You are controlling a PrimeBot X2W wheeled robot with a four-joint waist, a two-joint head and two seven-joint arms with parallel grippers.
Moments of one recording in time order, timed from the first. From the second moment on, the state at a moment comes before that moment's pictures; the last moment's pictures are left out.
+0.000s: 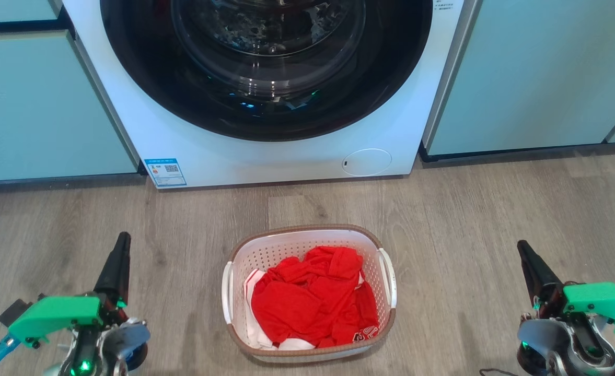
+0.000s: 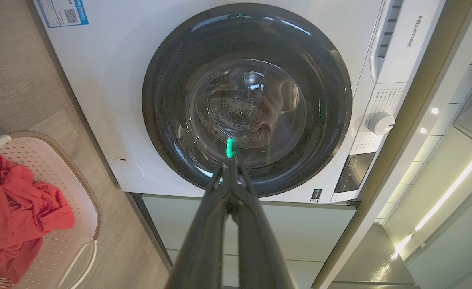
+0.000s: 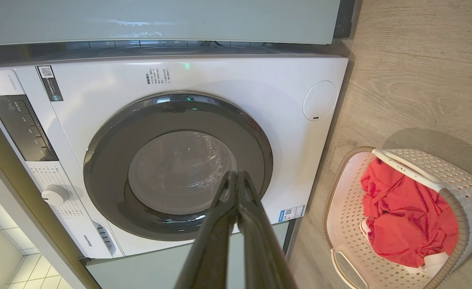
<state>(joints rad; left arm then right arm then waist) -0.05 0.04 0.08 0.27 -1.62 -0.12 0.11 -0.06 -0.04 -0.13 0.28 1.62 0.13 0.10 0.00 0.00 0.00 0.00</state>
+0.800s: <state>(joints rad) 0.02 0.03 0.06 0.34 -1.62 -0.12 0.09 0.00 -0.03 -0.11 0.36 1.62 0.13 0.09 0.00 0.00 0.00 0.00</state>
